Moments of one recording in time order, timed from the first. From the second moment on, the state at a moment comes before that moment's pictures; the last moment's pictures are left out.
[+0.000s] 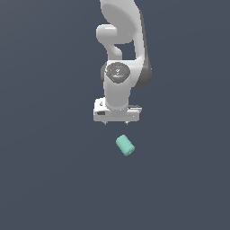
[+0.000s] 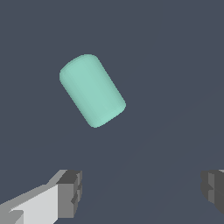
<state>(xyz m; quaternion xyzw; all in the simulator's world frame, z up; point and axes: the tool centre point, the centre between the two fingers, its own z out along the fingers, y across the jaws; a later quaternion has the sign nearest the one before) -0.019 0.005 0.142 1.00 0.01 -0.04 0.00</state>
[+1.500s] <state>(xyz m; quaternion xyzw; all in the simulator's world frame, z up) -0.002 0.027 0.125 0.99 0.11 -0.04 0.01</state>
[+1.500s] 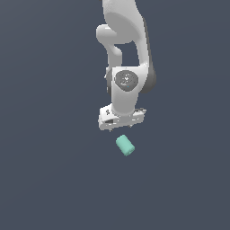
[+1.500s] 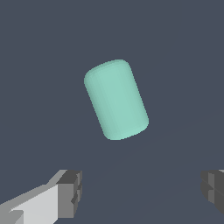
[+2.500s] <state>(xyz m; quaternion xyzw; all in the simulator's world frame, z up) 0.047 0.052 0.090 0.96 0.28 0.00 0.00</state>
